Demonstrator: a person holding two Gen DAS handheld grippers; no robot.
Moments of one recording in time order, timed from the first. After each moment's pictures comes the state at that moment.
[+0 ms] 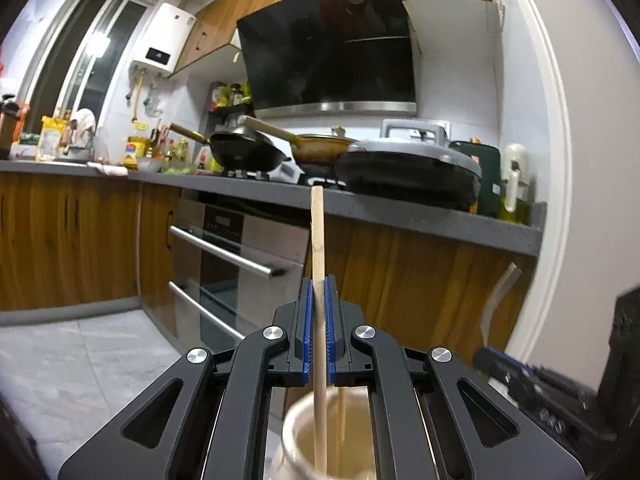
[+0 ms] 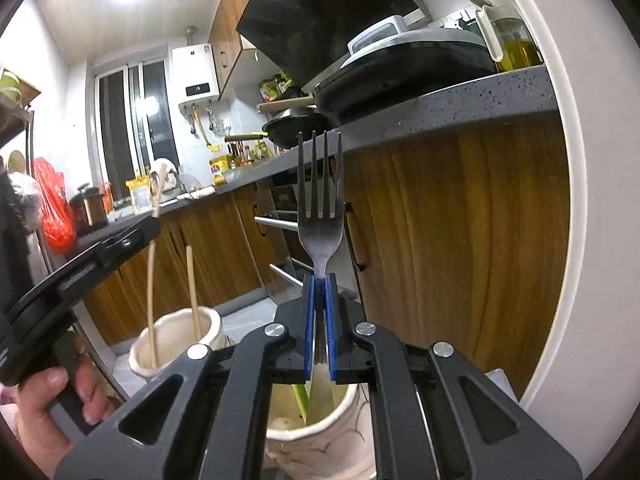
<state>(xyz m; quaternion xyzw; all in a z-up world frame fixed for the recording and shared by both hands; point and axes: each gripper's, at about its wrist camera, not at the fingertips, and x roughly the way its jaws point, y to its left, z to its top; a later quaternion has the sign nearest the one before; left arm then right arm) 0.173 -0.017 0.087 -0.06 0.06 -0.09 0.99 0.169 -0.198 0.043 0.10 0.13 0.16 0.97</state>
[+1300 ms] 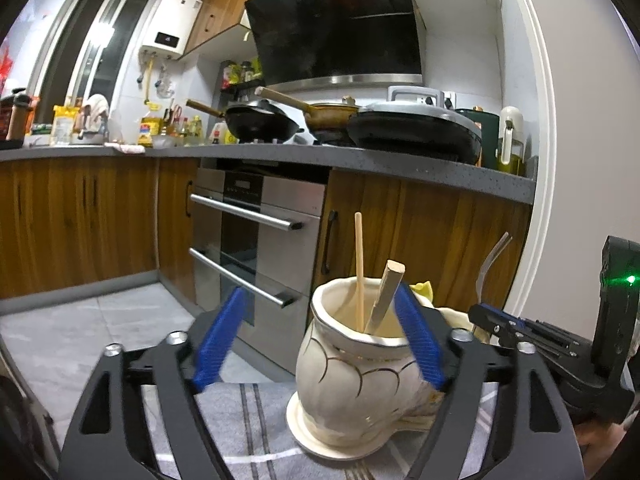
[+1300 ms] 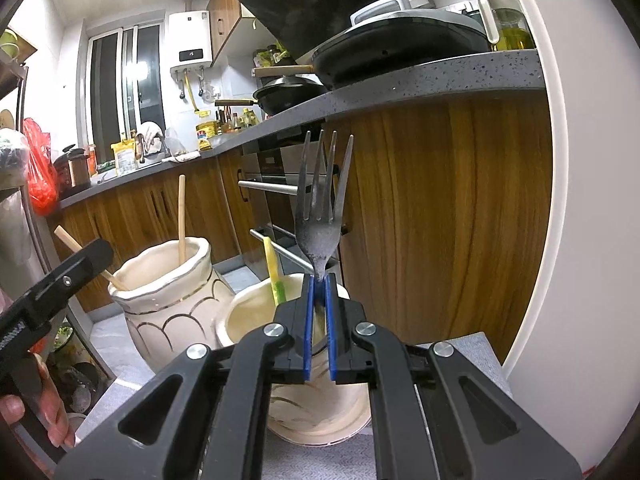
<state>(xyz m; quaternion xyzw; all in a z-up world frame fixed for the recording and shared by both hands) 0.124 -0.007 0.045 -0.06 0.10 -0.07 0.99 0.157 -0.181 0.019 0.06 0.17 0.13 0.98</state>
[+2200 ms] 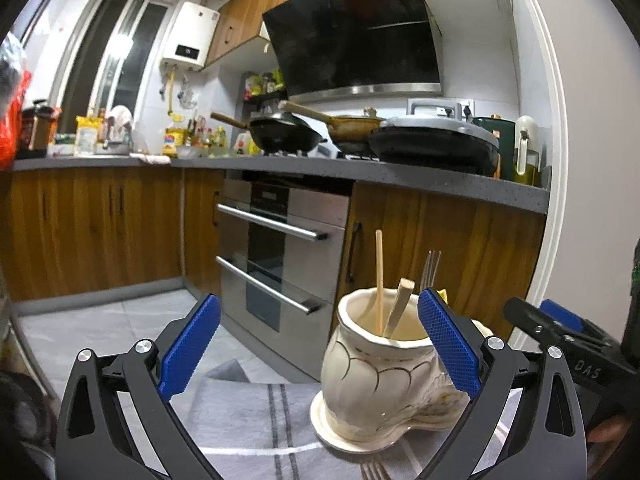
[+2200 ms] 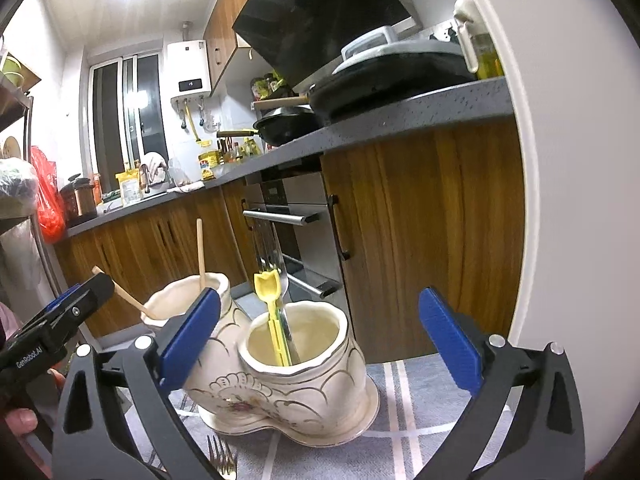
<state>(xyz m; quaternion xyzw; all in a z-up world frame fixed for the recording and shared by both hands) 0.101 -0.004 0.061 -0.05 0.09 -0.01 1.00 0.126 -0.200 0.042 0.09 0.12 0.13 0.98</state>
